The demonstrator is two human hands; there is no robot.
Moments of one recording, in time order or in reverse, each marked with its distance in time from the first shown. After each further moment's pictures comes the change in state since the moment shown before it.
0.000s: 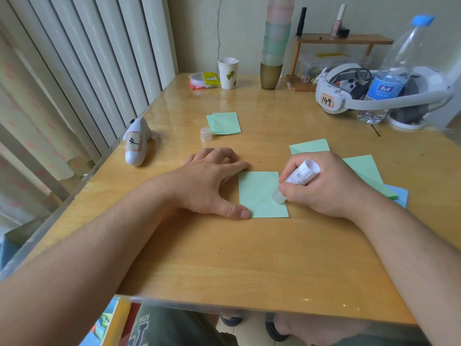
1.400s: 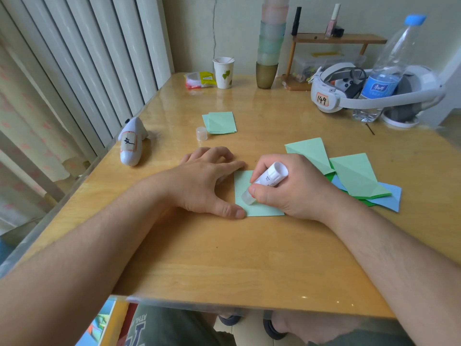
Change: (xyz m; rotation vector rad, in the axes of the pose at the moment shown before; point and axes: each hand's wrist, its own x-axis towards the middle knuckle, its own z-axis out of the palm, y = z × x) left_hand 0.000 0.002 -0.002 -0.007 -0.017 -0.010; right_hand 0.006 -0.017 0.029 0.045 -0.056 -0.063
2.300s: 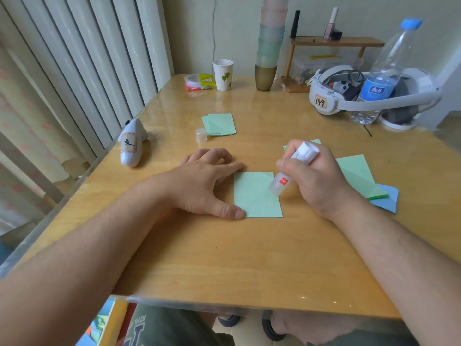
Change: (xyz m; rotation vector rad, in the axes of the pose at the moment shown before) left_hand 0.000 -0.001 0.001 0.007 0.009 0.005; right_hand -0.001 0.012 -0.015 0.329 0.240 -0.025
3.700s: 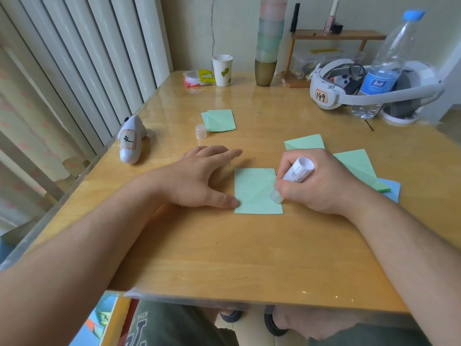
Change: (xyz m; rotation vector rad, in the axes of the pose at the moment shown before) left_hand -0.006 -0.007 -0.004 -0.117 0.006 -0.004; right_hand -0.010 -0.005 -0.014 -0.399 -0.207 0.053
